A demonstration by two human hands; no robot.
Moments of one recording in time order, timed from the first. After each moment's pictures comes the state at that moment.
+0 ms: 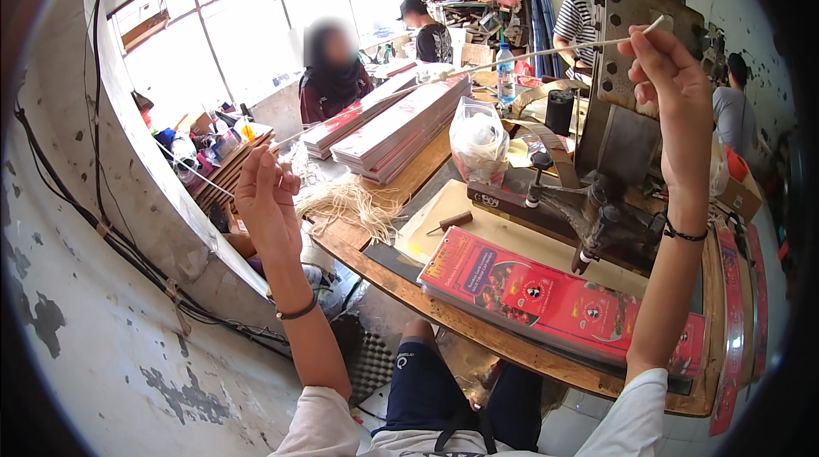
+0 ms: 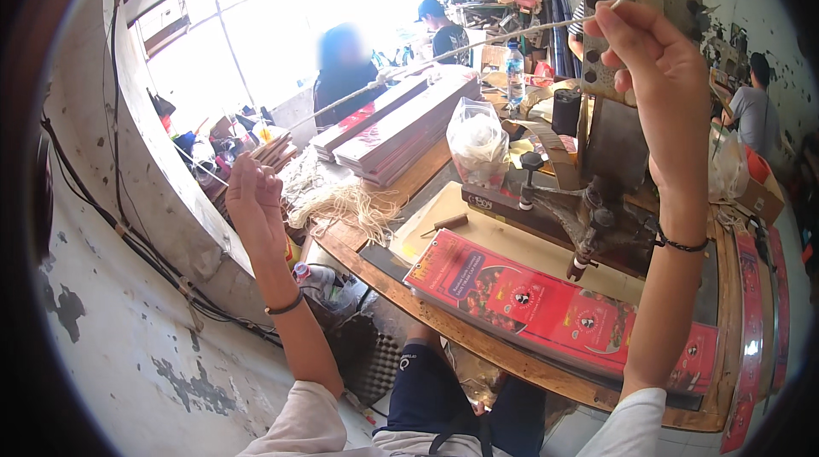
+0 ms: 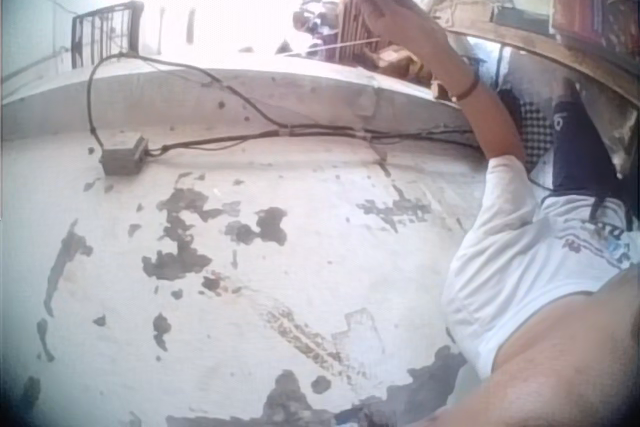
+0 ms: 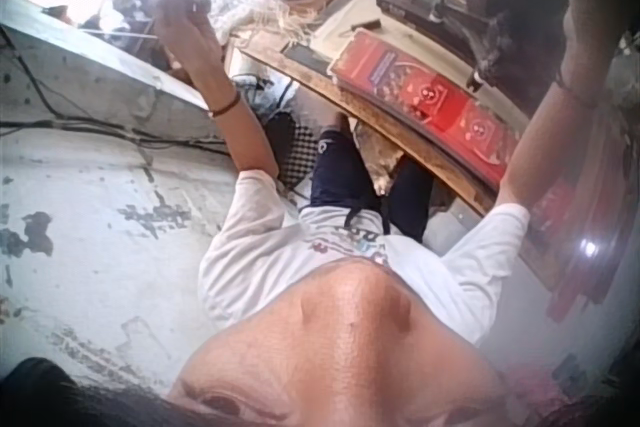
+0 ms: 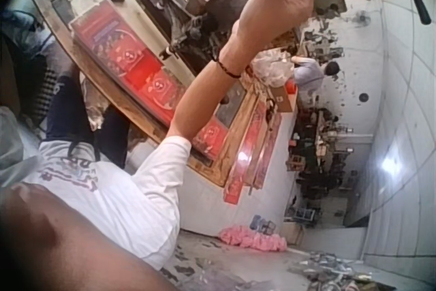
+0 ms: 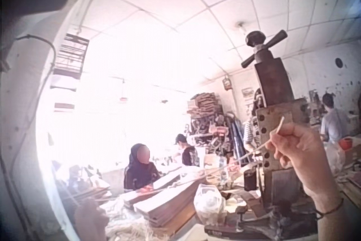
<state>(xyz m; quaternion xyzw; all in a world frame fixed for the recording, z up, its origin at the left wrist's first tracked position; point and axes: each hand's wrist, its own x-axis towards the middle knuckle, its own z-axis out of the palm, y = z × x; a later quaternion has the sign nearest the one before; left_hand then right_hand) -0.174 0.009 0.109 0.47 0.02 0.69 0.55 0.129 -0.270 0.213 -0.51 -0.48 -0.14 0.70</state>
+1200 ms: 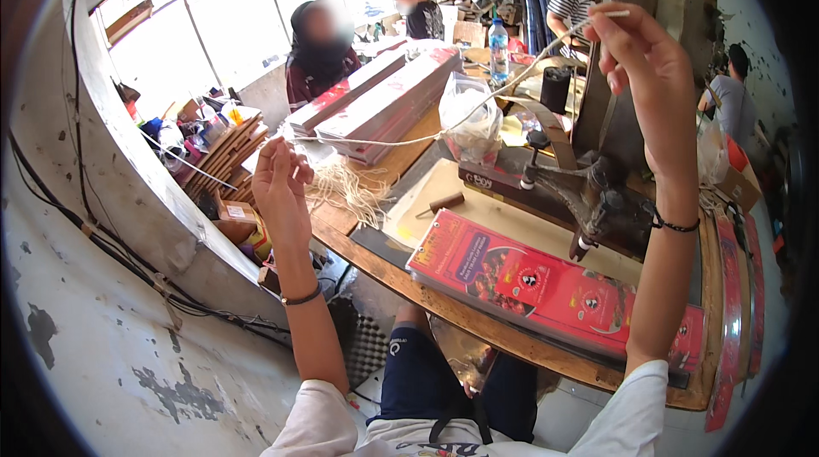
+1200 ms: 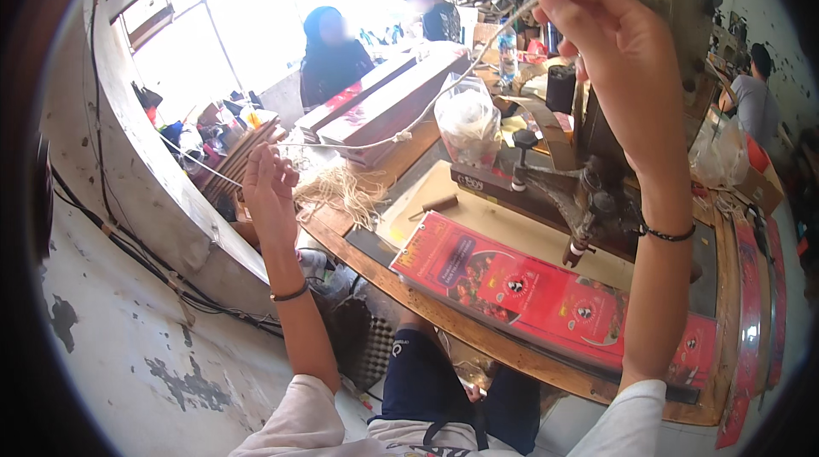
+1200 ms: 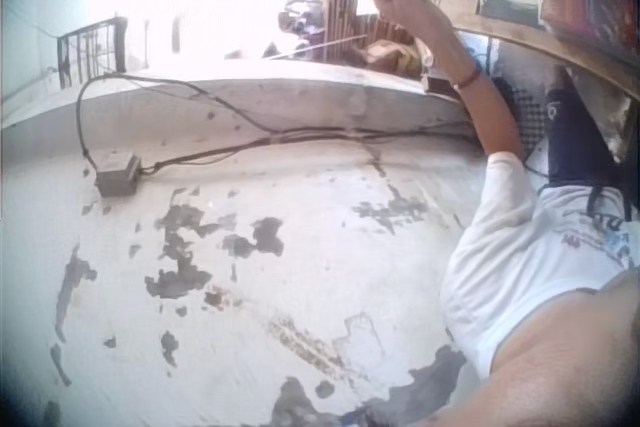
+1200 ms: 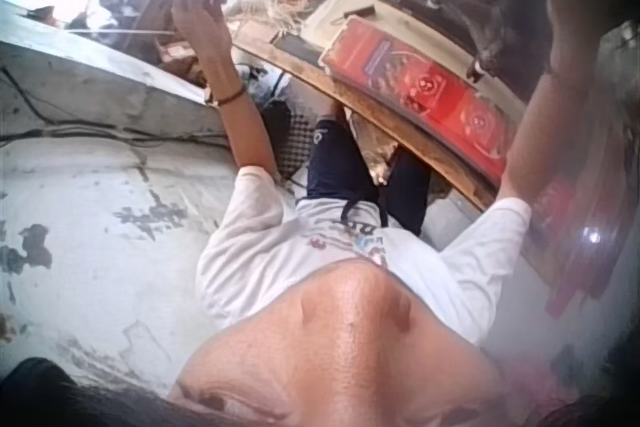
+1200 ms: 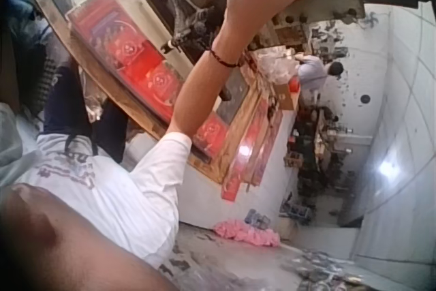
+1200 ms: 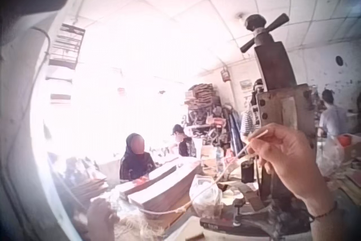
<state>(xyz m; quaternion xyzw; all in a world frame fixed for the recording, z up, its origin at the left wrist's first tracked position) -0.140 0.019 0.073 0.47 0.09 0.66 0.58 0.122 -0.244 0.200 -0.52 -0.54 -0.12 0.64</state>
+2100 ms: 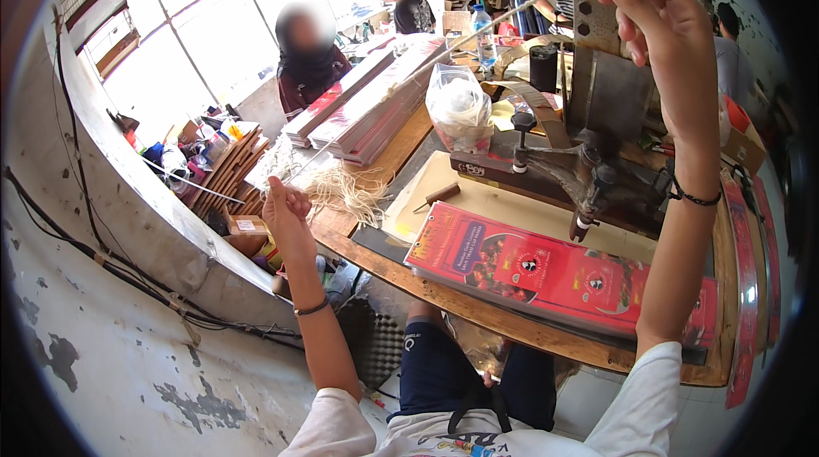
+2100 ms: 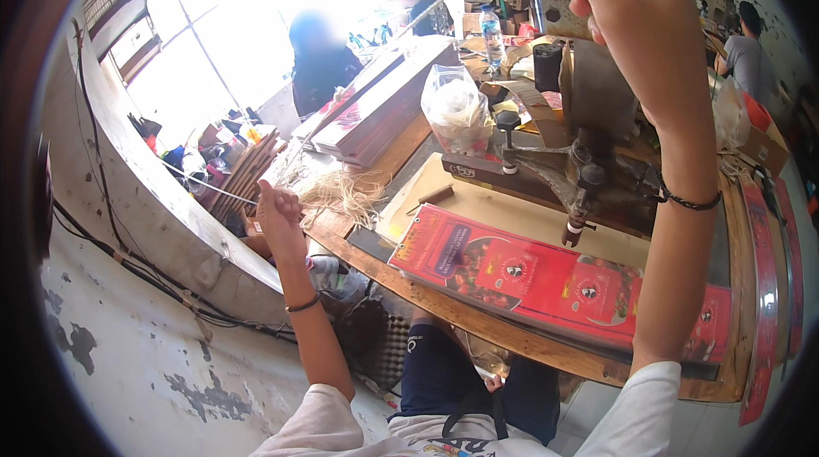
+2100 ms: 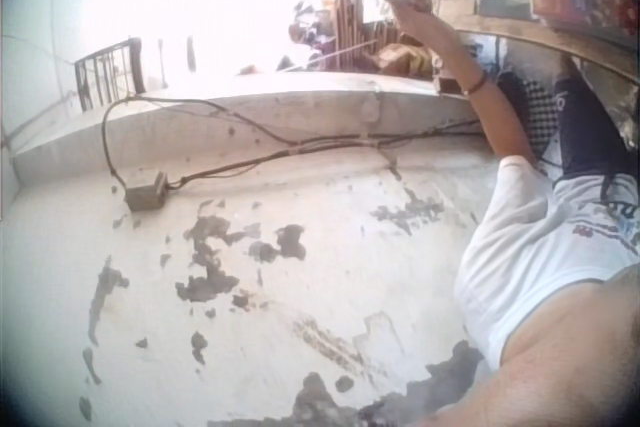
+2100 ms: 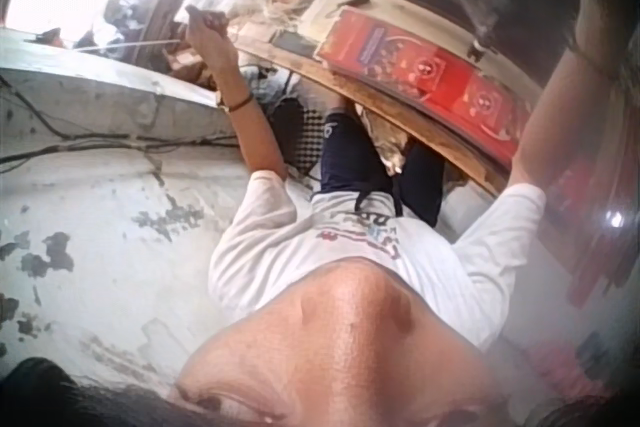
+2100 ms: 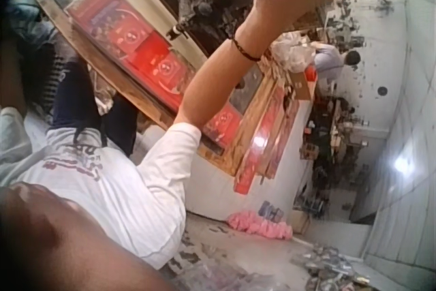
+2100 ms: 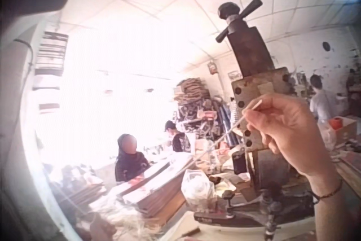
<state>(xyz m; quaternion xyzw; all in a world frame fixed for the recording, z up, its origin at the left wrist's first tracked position) -0.147 0.035 0.029 0.48 0.16 0.65 0.56 0.115 -0.275 0.219 -0.56 -0.50 -0.17 0.64</state>
